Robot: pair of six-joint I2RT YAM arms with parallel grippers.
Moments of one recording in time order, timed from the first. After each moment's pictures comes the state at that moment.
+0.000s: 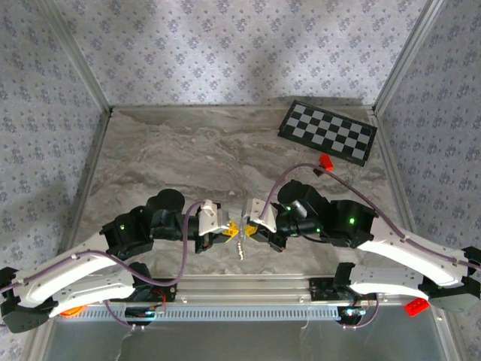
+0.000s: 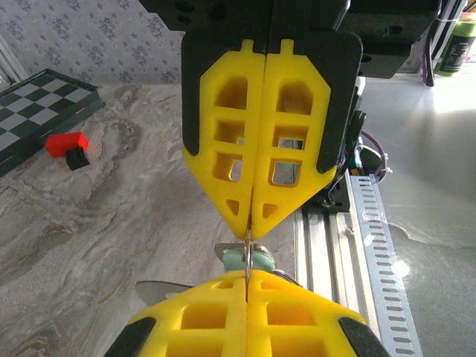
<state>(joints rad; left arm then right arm) -1.09 0.80 0.85 -0.45 0.37 0.19 1.15 0.99 1.14 -0.80 -0.22 -0.20</state>
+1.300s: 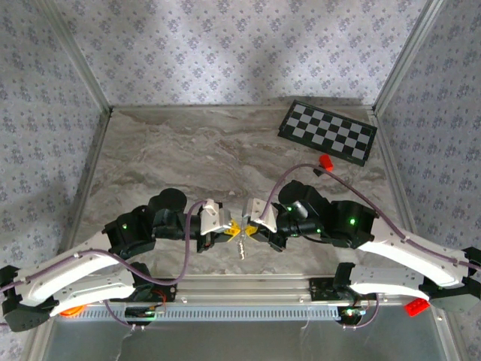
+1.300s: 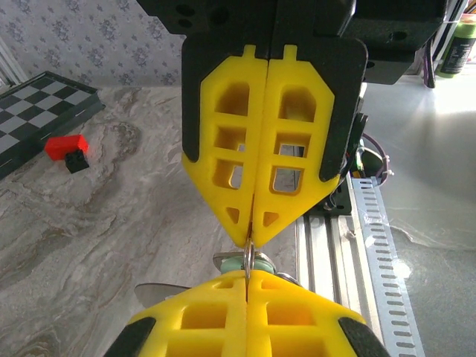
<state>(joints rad) -1.09 0.81 0.85 -0.43 0.37 0.19 1.15 0.98 1.13 -0.78 -0.21 -0.20</state>
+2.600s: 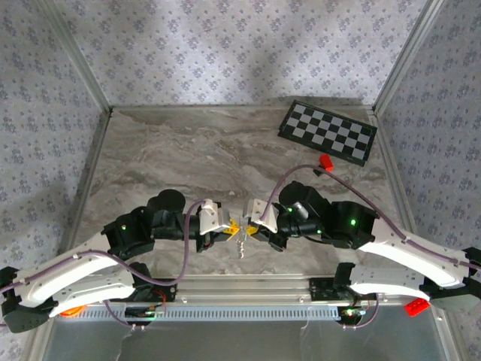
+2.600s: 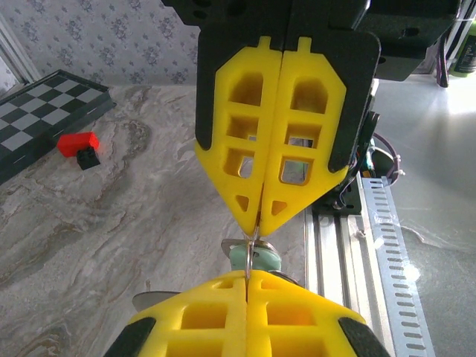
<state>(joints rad) -1.09 0.80 0.84 -0.42 0.34 0.19 1.15 0.98 1.12 -0.79 -0.19 -0.22</state>
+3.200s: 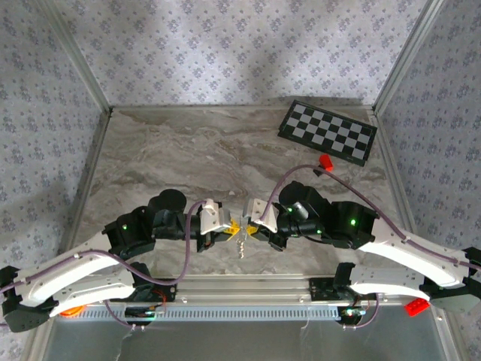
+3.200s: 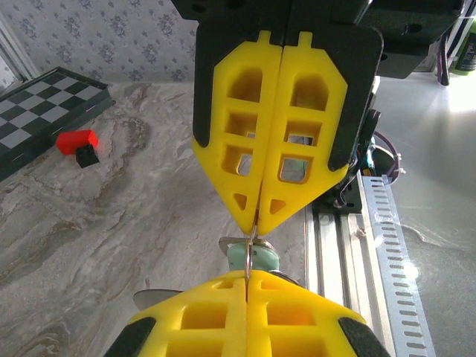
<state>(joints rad) -1.09 0.81 0.84 -0.42 0.34 0.19 1.15 0.98 1.12 -0.78 -0.18 -0.22</state>
